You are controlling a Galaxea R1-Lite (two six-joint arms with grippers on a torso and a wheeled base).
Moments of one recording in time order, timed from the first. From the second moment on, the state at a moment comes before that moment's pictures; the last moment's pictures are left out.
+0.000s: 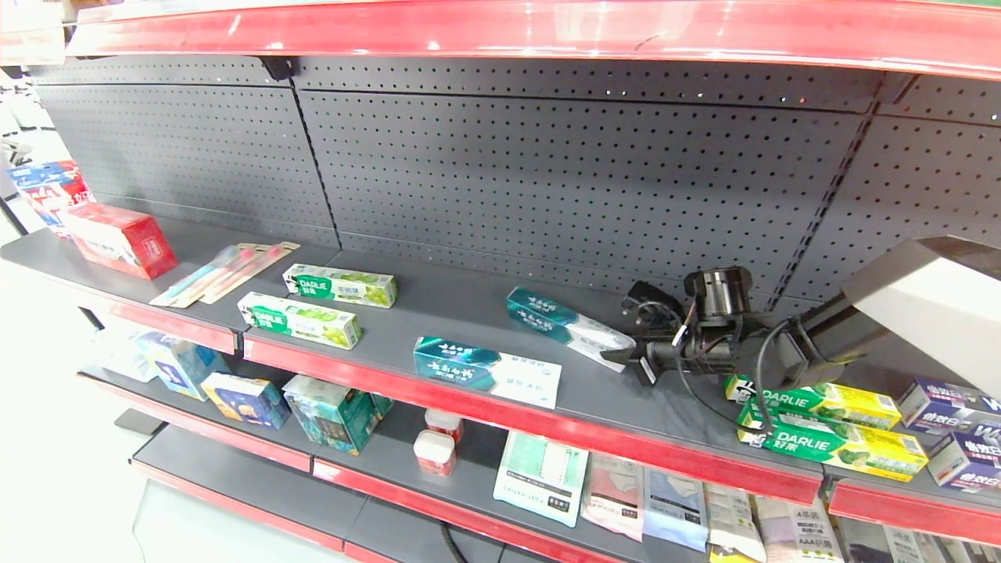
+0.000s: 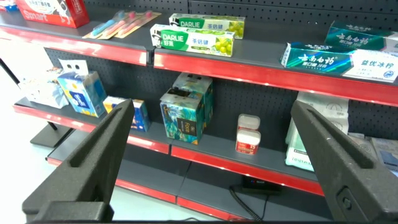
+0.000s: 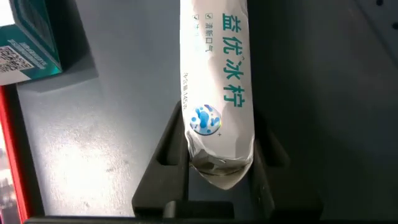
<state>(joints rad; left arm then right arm) 0.00 0.00 0.00 0.00 0.02 0.01 0.21 2.26 -1.13 -0.50 0.45 -0.56</state>
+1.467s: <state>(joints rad) 0.00 0.00 0.00 0.00 0.02 0.01 0.24 2.37 -1.30 -0.50 0.65 -0.63</state>
